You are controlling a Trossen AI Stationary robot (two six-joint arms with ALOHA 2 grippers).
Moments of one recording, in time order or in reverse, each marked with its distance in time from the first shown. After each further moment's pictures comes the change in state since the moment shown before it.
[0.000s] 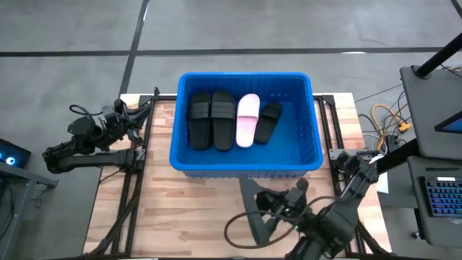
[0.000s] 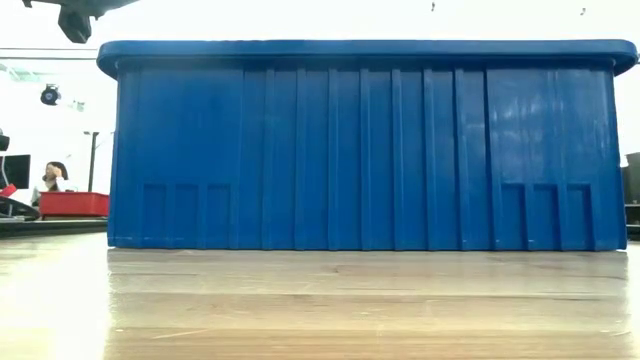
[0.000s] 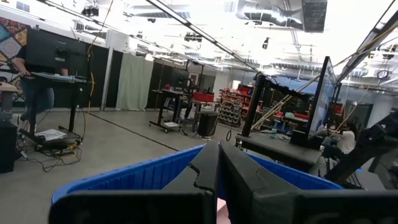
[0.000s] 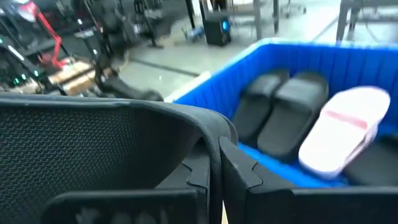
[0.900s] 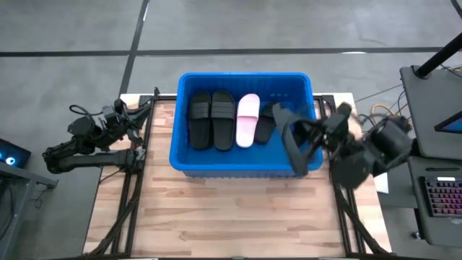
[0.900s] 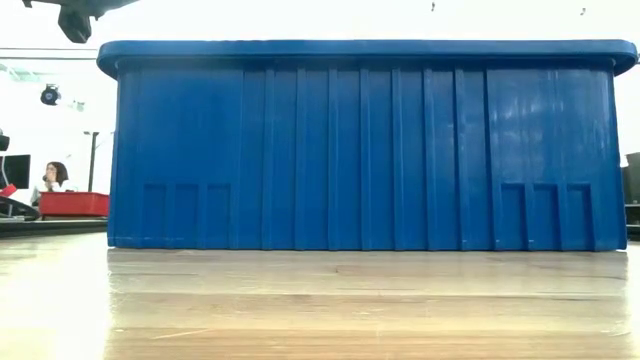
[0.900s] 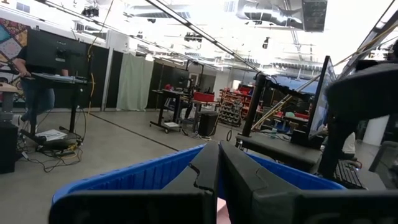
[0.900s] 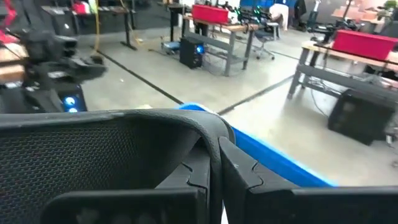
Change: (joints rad) left arm 0.000 0.000 0.000 0.000 -0.001 0.004; right arm -0.173 -0.450 -0.056 0.000 0.004 -0.738
